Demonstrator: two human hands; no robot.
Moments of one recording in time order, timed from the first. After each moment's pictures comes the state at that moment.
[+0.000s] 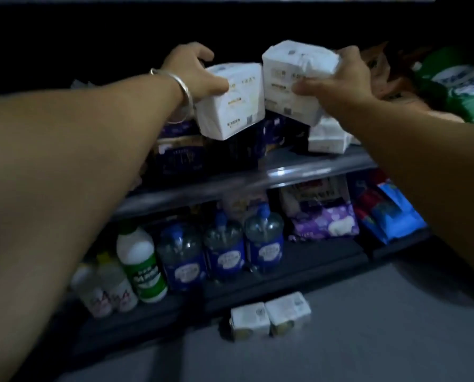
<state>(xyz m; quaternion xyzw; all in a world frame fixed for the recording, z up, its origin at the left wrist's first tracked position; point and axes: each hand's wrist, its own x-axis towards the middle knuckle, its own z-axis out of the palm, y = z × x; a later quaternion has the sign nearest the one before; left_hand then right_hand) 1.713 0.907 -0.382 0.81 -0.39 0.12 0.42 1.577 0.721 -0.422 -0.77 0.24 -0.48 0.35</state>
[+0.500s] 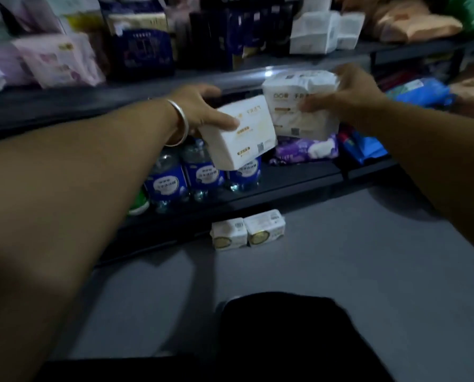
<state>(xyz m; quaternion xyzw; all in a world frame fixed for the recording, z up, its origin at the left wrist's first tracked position) 1.614 0.942 -0.555 0.83 -0.34 -0.20 0.41 1.464 0.739 -0.574 -0.80 0.30 -0.29 0.43</state>
